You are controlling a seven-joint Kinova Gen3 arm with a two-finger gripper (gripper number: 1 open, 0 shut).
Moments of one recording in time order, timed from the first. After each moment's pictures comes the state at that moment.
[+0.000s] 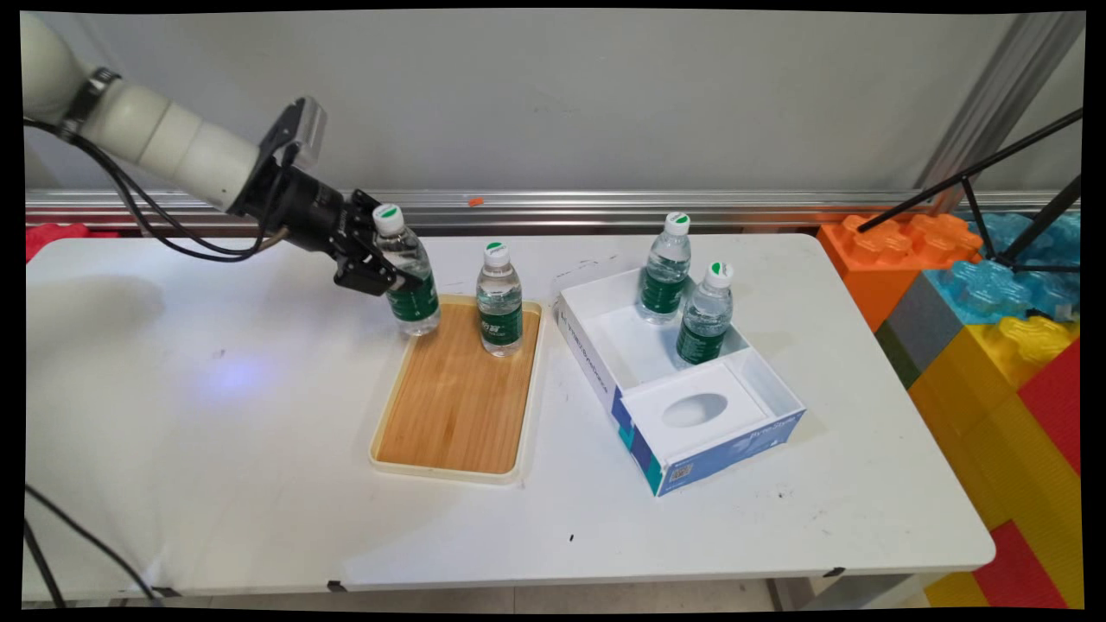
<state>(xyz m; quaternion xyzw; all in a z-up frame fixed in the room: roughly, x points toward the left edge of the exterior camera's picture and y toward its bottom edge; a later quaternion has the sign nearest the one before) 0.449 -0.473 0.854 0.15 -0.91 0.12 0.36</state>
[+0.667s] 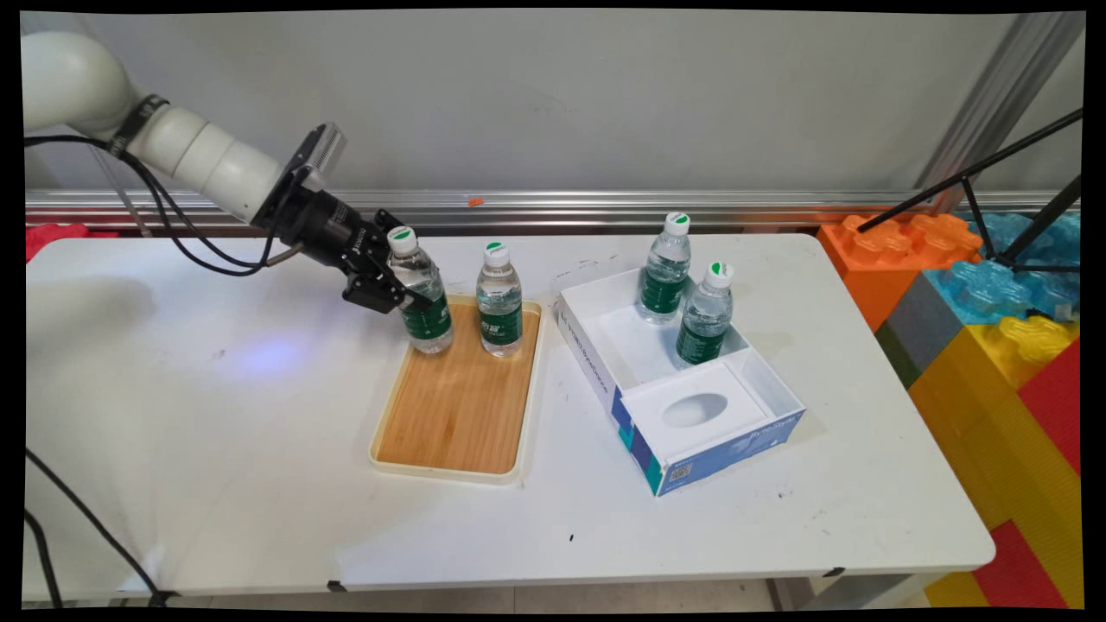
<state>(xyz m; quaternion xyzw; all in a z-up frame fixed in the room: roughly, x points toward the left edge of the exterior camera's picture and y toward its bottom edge) 0.456 -0.502 0.820 0.09 -0.92 0.08 0.38</state>
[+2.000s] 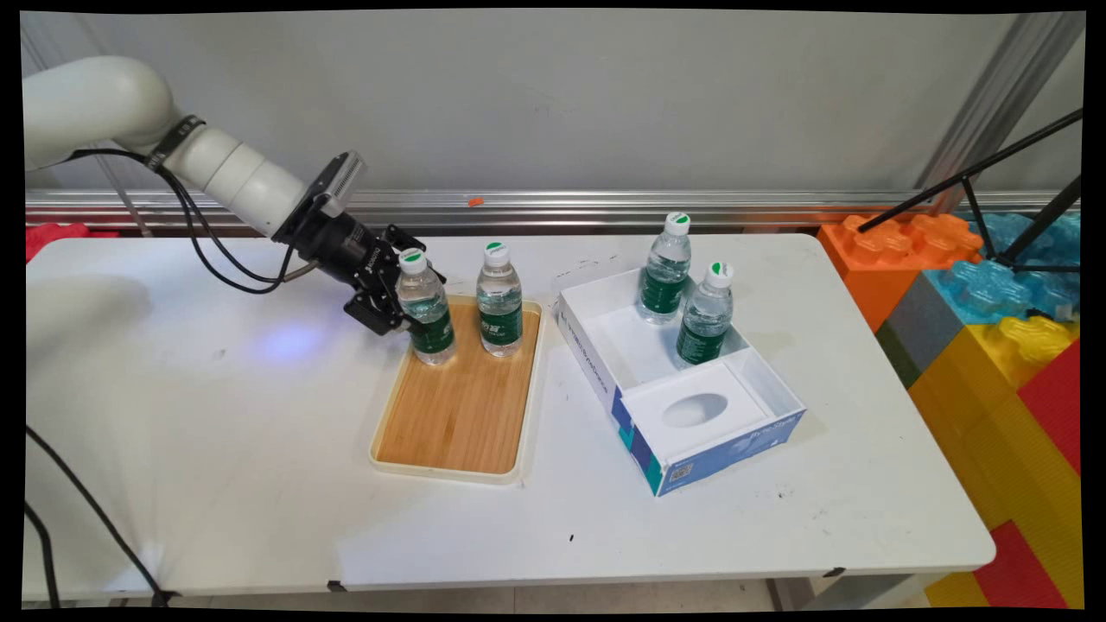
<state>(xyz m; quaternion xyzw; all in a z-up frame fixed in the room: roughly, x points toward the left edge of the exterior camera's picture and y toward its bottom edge) 0.452 -0.521 0.789 0.04 -0.93 0.06 0.37</state>
